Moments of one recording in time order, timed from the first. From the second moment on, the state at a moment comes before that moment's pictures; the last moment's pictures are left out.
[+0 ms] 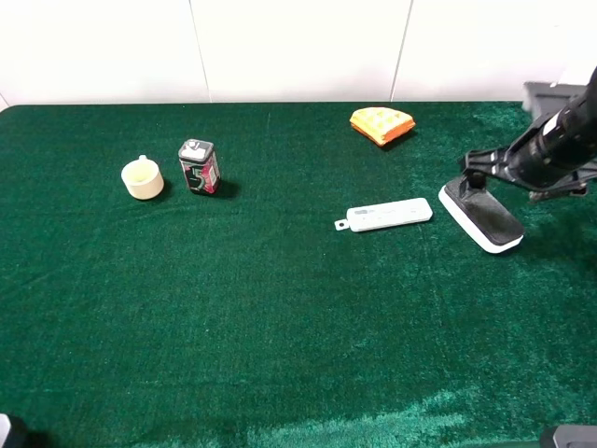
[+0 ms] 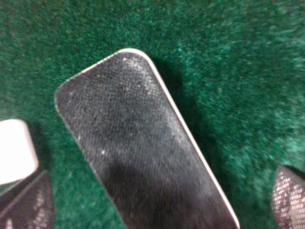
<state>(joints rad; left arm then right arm) -0.04 -0.01 -0.50 -0.07 1.07 0.15 0.10 1.66 -0.79 -0.08 0.38 0.18</state>
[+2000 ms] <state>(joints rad) -0.04 -0.01 -0.50 -0.07 1.07 0.15 0.10 0.31 -0.72 -0.09 1.17 0.13</state>
